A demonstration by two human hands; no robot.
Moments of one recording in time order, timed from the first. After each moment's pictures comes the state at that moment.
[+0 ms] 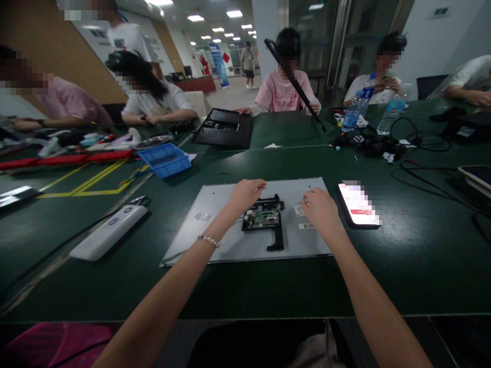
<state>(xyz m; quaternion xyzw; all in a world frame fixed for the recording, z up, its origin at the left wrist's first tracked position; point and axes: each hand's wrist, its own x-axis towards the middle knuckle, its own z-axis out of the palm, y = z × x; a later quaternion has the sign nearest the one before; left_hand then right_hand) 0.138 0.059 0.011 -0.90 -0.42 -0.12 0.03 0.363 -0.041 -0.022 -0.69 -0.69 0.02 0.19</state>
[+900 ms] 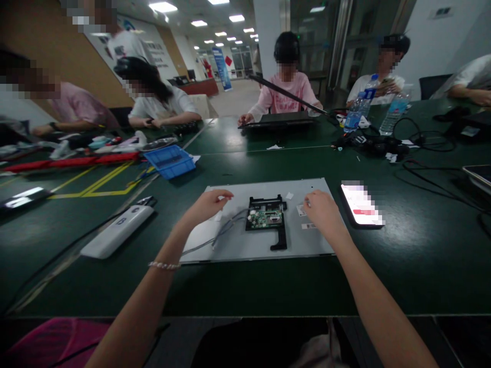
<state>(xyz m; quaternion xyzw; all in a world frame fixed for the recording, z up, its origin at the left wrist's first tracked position) 0.030 0.046 0.028 -0.85 -0.49 -0.13 -0.13 0.360 -0.041 -0.026 -0.70 -0.70 0.04 0.17</state>
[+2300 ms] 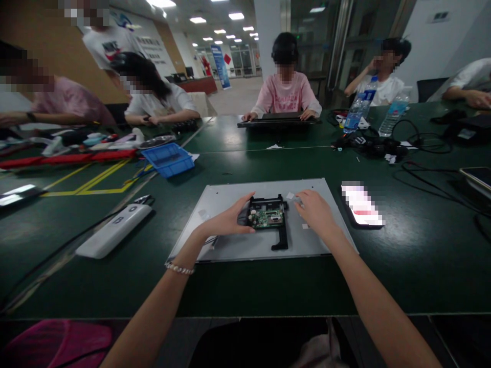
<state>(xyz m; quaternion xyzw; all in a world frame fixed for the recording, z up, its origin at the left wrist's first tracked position) 0.054 0.013 0.006 -0.88 -0.32 -0.11 -0.32 0.344 -0.033 -0.035 -0.63 -0.74 0.03 0.24</state>
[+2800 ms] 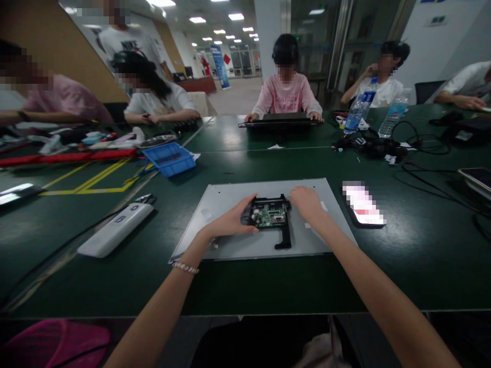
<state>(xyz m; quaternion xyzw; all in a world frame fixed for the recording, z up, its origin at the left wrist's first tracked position) 0.051 0.013 -0.004 -0.88 -0.32 -0.13 -0.32 0.316 -0.011 -0.018 -0.63 -0.77 -0.06 0.07</state>
